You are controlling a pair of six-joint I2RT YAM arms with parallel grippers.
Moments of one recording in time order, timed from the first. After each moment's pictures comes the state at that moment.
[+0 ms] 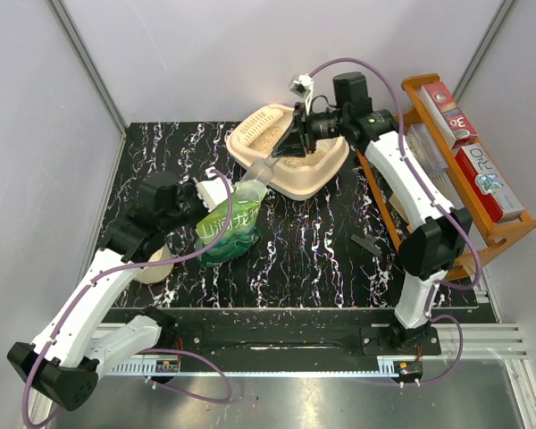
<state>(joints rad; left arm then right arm) -0.45 0.94 1.04 -0.60 0.18 0.61 0.39 1.84 1.98 -0.59 -1.07 -0.07</state>
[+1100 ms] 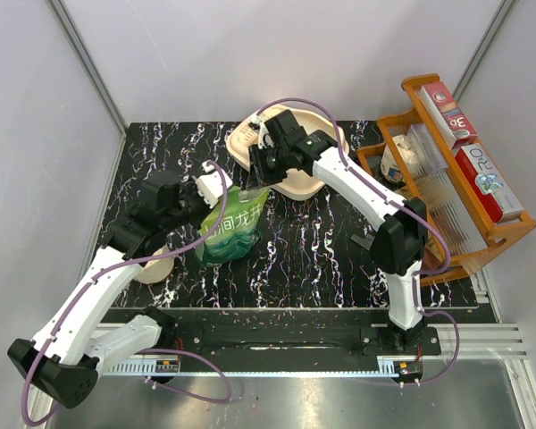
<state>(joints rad) -0.47 0.95 1.05 -0.60 0.18 0.47 0.68 2.03 2.04 -0.82 -0.32 0.34</state>
